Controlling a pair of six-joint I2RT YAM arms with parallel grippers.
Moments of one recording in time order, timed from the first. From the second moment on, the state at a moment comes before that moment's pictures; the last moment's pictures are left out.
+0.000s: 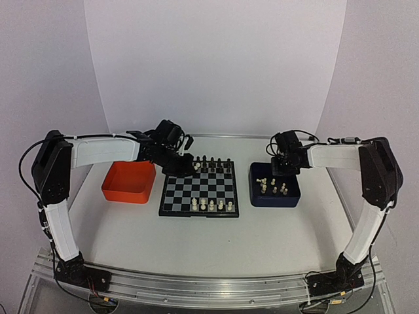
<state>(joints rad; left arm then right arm) -0.72 1.87 1.43 -0.42 0.18 -0.46 0.40 1.83 1.19 -0.30 0.31 0.29</state>
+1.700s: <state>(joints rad) -0.70 2.04 1.90 -1.15 0.50 -0.45 0.37 1.55 1.06 -0.16 -0.41 -0.06</state>
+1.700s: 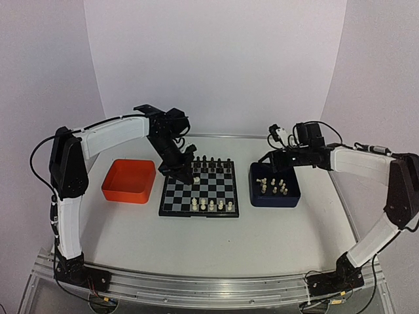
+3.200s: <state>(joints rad) -0.70 2.05 2.05 -1.03 0.66 -0.39 0.61 1.83 1.33 -0.06 -0.97 -0.31</state>
